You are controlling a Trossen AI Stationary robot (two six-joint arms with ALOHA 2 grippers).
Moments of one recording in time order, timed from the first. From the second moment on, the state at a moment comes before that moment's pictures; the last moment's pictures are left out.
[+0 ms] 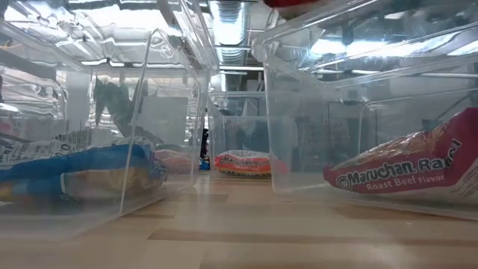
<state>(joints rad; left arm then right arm) -0.22 1.77 1.30 0.30 -0.11 0.28 0.07 1.07 0.59 0.56 0.52 0.05</state>
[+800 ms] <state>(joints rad) -0.17 1.51 1.26 -0.11 -0.05 0.09 0.07 1.07 0.59 0.55 0.52 0.05</state>
